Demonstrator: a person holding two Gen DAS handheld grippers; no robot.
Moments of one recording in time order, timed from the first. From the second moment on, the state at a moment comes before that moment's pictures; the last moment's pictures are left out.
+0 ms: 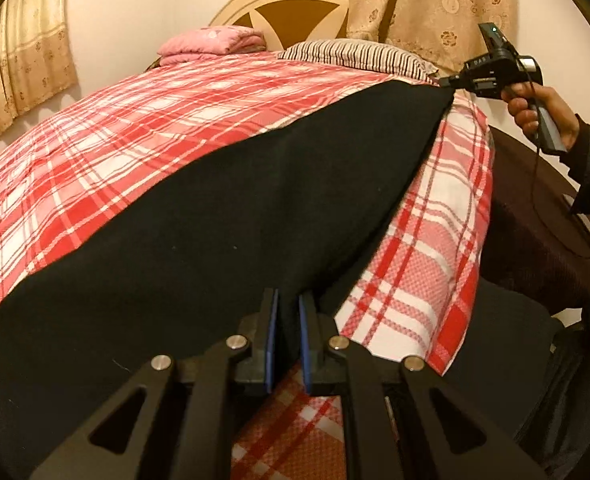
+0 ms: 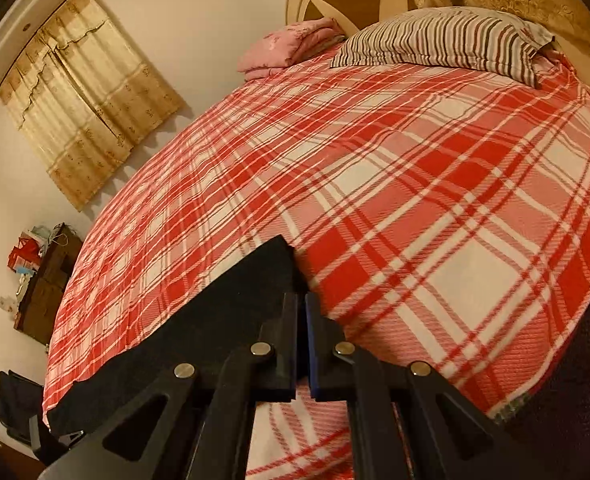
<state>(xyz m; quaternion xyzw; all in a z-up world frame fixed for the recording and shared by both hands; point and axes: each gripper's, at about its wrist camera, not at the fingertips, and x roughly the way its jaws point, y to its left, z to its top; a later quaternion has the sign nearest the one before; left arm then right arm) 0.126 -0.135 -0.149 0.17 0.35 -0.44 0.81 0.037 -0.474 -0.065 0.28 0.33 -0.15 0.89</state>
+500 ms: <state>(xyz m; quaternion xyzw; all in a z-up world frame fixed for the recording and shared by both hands) 0.112 -0.132 -0.147 0.18 0.34 -0.46 0.80 0.035 -0.461 -0.045 0.26 0.30 -0.18 0.90</state>
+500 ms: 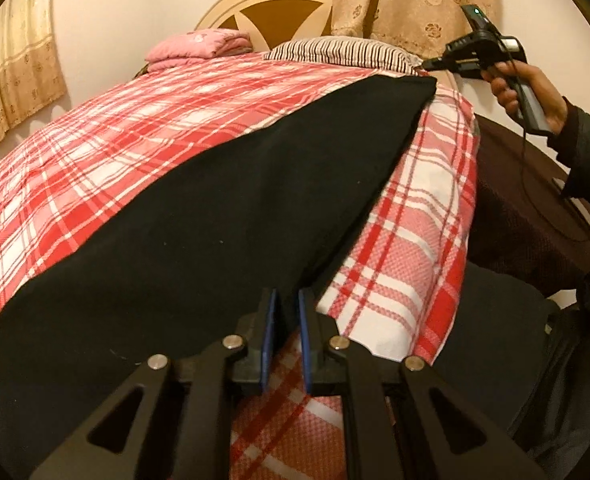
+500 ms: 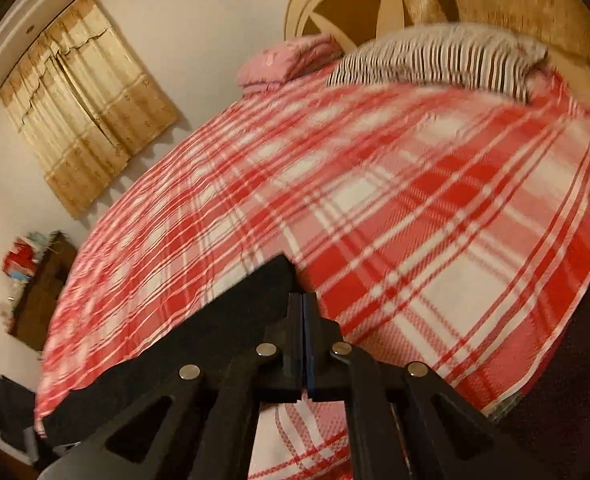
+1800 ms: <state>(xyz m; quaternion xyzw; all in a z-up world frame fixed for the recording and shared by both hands) 0.168 -0.035 -0.142 0.05 0.36 -0.30 0.88 0.130 -0.152 -0.124 -0.02 0.46 0.16 0.87</state>
